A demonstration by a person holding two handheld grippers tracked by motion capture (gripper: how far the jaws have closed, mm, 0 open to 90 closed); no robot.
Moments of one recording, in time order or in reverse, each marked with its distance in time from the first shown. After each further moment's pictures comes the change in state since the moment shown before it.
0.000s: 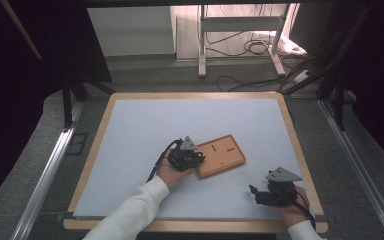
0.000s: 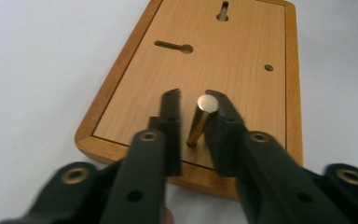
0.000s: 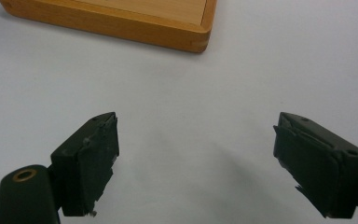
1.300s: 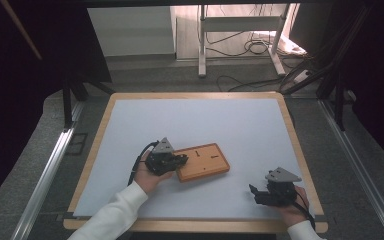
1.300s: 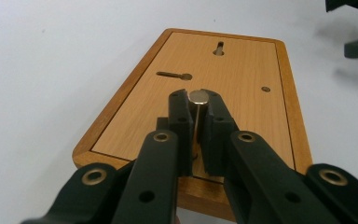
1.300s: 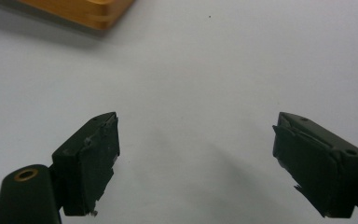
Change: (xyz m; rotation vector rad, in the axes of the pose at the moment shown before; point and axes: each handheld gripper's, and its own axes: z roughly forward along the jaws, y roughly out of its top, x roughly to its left) left arm 0.014 -0.028 -0.069 -0.071 -0.036 -0.036; right arm 0.002 0.001 0.000 0.000 -0.021 -0.001
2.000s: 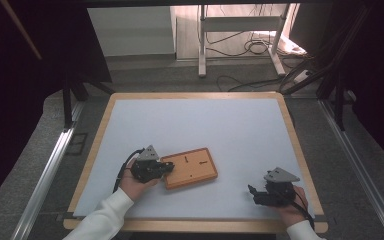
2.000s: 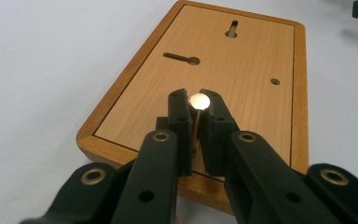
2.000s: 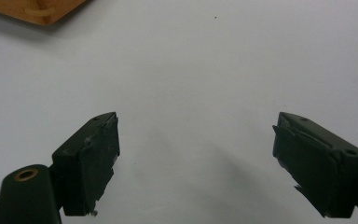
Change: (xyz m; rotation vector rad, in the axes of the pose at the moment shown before) left arm 0.015 -0.037 -0.021 0.040 -0.004 -0.022; right arm 0.003 0.001 0.001 0.002 0.008 -0.010
